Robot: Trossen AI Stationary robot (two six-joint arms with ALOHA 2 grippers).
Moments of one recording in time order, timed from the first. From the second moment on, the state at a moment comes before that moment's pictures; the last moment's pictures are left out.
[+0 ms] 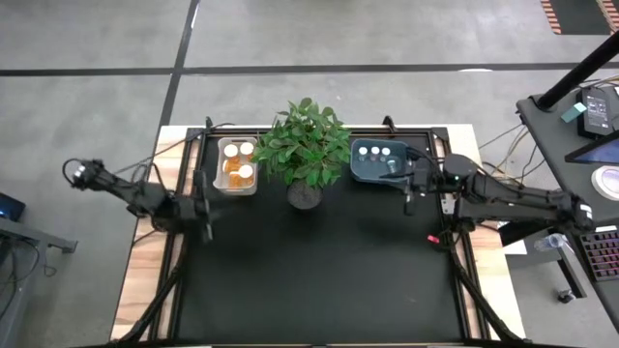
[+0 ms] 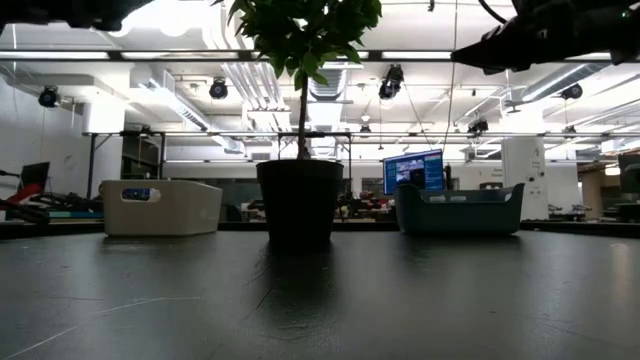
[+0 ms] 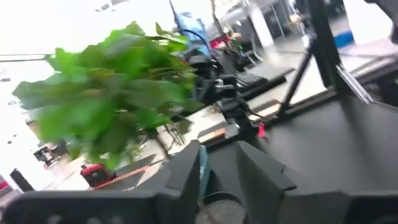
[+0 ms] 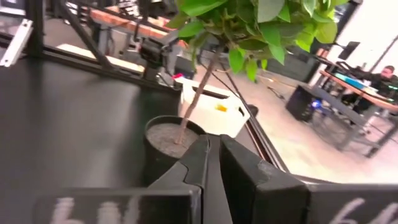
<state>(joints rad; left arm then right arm) -0.42 0.35 0.33 0.11 -0.49 0.50 -0.30 0.60 0.40 0.09 -0.21 -0.37</state>
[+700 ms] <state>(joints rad) -0.39 0.05 0.18 0.04 -0.47 0.38 -0.42 0.37 0.17 0.22 -0.51 -0.34</state>
